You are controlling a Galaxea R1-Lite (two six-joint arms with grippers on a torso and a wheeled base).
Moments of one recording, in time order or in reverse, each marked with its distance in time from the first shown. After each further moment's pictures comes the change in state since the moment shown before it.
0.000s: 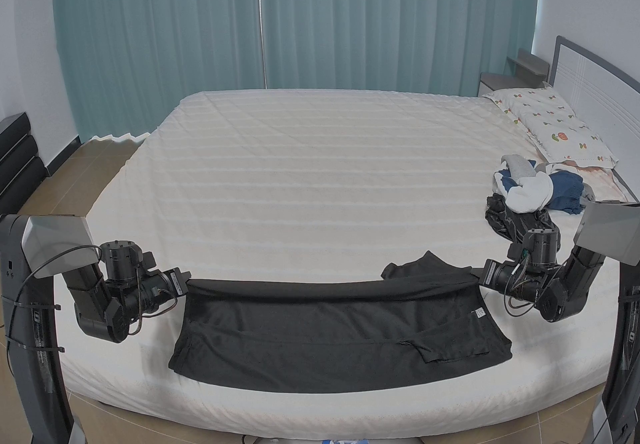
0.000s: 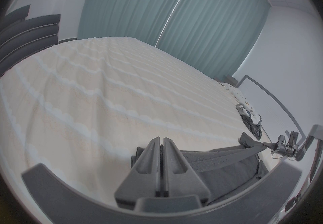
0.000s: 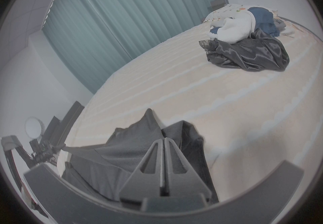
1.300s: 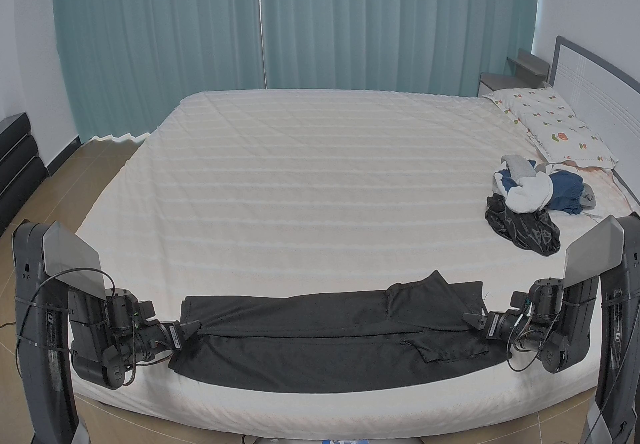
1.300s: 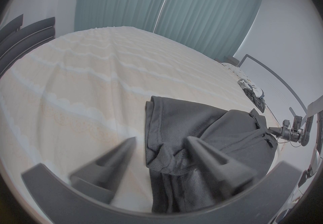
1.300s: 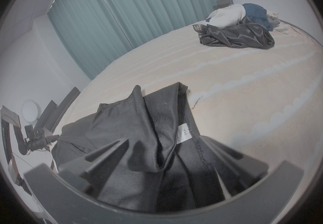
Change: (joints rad) left arm 0.003 0.109 0.361 -0.335 0.000 0.136; right arm -0.004 0.151 0.380 -0.467 0.001 -0.127
